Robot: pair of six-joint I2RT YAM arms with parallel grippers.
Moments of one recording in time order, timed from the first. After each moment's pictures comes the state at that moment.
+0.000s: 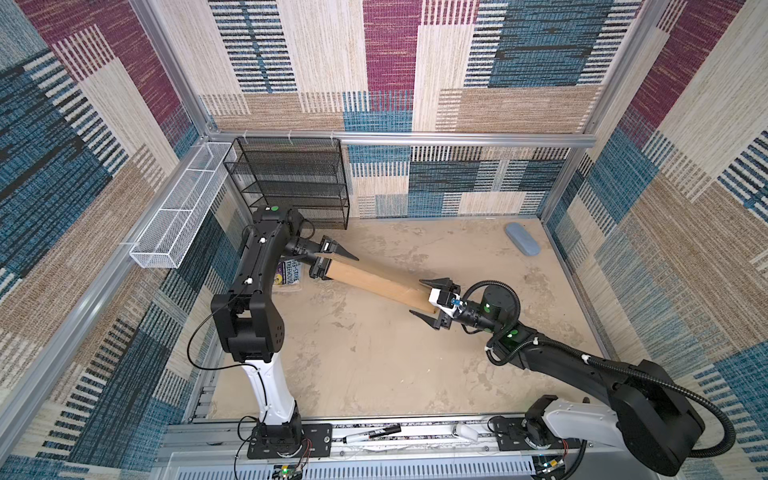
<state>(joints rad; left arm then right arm) -0.03 1.94 1.94 -1.70 1.07 -0.60 0.61 1.22 0.54 0.63 -0.54 -0.46</state>
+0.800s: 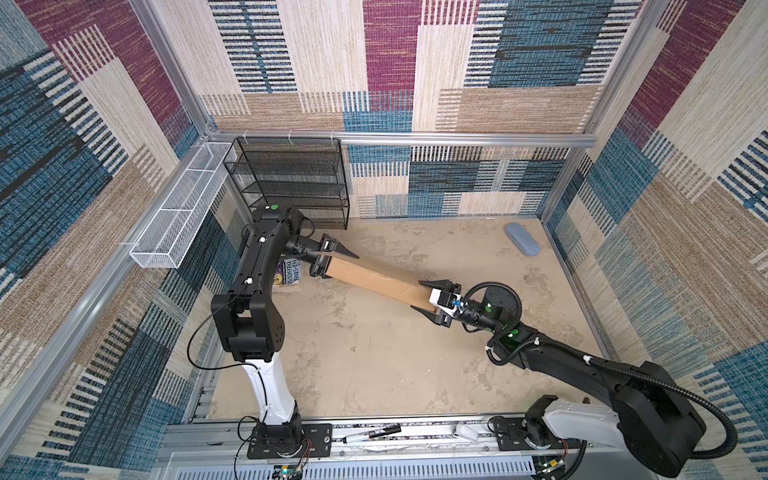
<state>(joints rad) -0.03 1.95 1.97 -1.71 1.08 -0.60 0.61 1.21 0.54 0.63 -0.54 -0.49</state>
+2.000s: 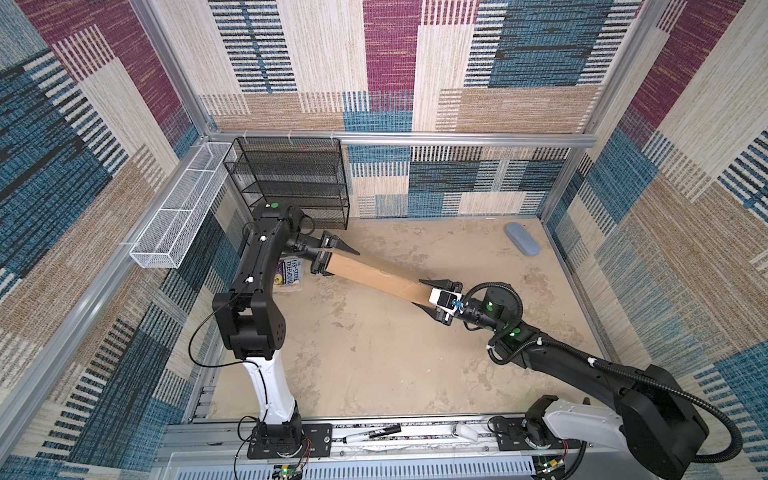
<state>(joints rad) -0.03 1.96 2.01 -1.70 1.11 -0.59 0.61 1.19 0.56 0.60 -0.52 -0.52</state>
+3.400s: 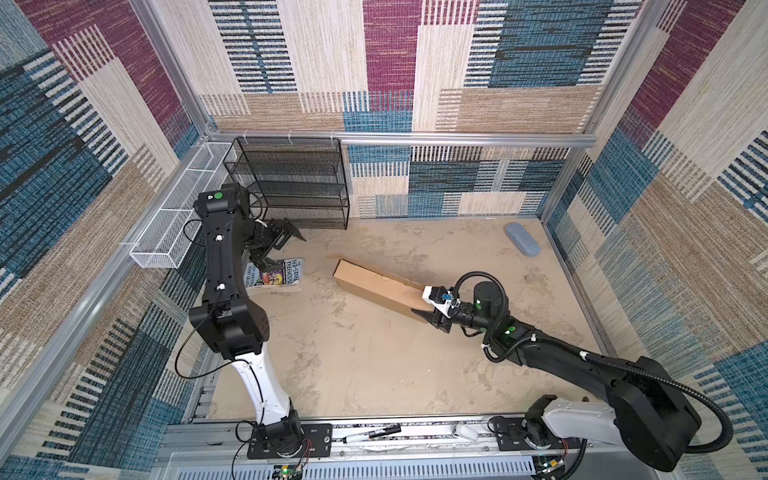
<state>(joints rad) 0.23 1.94 2.24 -1.65 0.47 -0.54 0.61 1.25 0.57 0.41 -0.48 -0.40</state>
